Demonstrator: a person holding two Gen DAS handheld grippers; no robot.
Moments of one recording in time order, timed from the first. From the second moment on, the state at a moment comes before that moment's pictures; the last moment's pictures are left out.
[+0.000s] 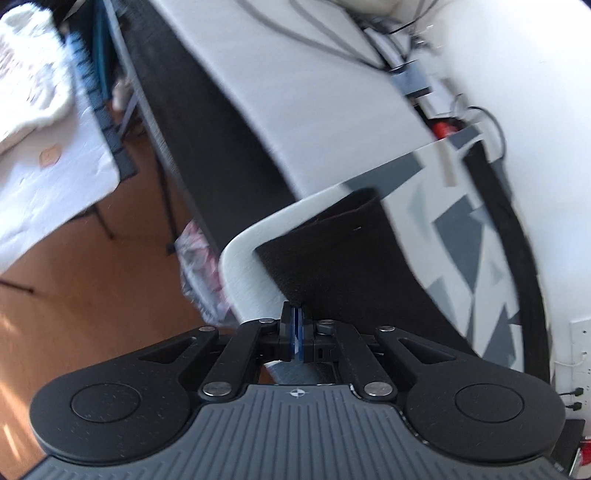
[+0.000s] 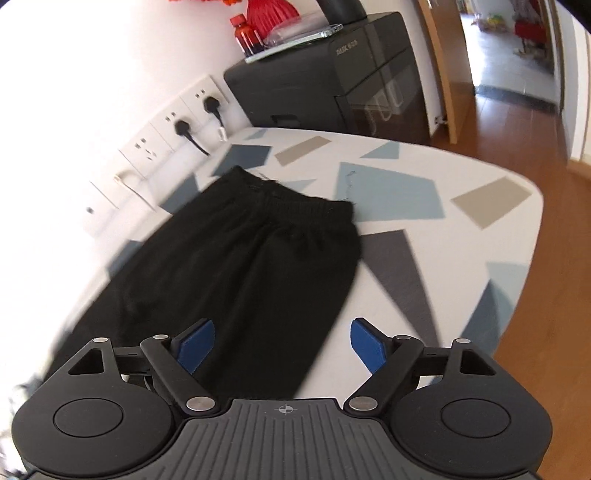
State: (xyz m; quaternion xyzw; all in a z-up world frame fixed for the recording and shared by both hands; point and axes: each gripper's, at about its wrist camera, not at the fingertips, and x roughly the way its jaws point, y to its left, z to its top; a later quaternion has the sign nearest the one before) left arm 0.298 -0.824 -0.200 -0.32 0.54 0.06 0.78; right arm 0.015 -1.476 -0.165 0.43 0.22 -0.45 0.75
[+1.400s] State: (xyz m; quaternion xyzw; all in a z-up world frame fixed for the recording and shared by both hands) left arm 0.270 -0.879 -0.219 -0.39 0.53 -0.03 0.75; right arm 0.011 -1.554 -0.225 0.46 0.21 -0.45 0.74
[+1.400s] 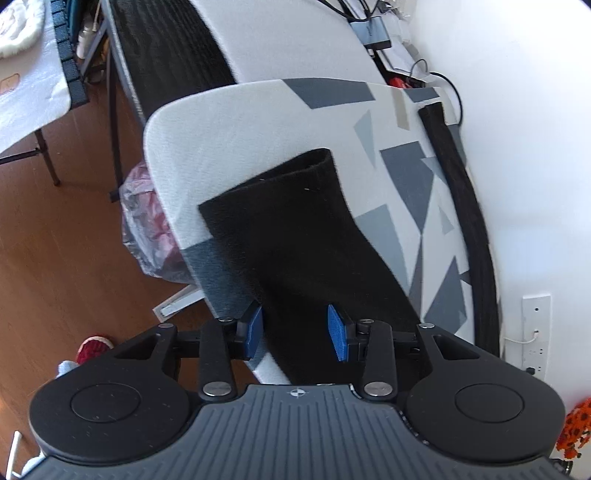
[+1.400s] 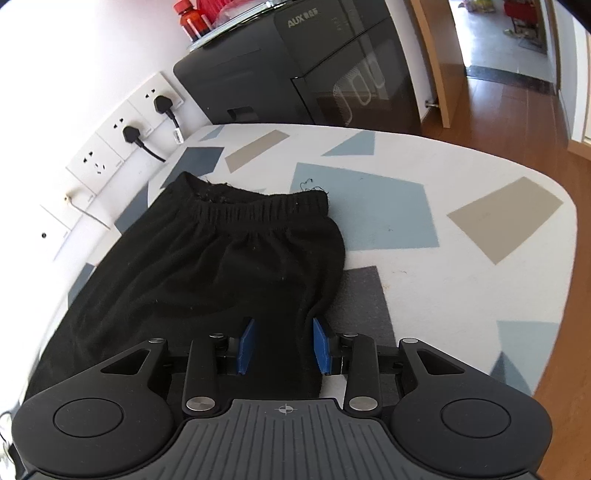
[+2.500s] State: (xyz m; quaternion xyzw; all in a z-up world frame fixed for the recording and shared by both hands) left arm 0.259 -0.894 -0.014 -0.45 0.25 -0.25 0.82; right arm -0.042 -1.577 -0.137 0.50 0.08 -0.40 0.76
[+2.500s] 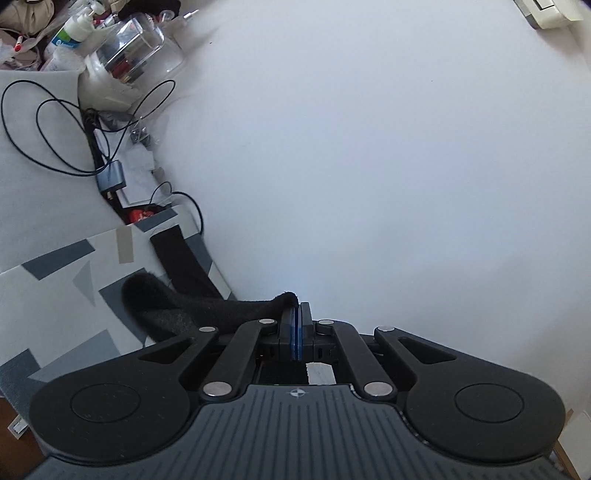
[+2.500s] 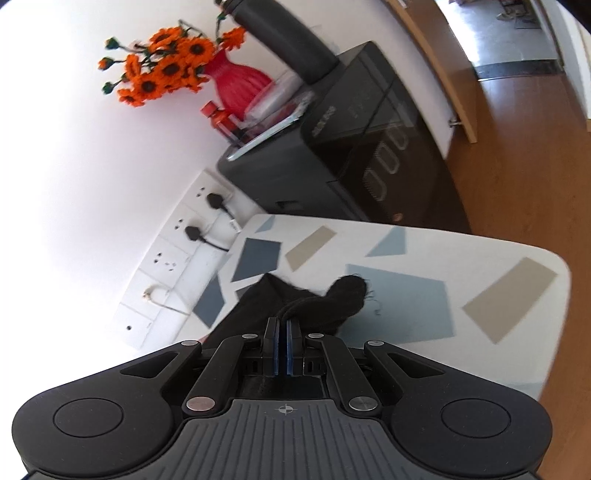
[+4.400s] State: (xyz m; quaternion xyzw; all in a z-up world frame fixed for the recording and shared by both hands) left arm 0.608 -1.053 -0.213 -0.28 0.53 -0.05 0.80; right arm 0.274 -1.468 -0.218 0.06 0.42 -0.15 0.89
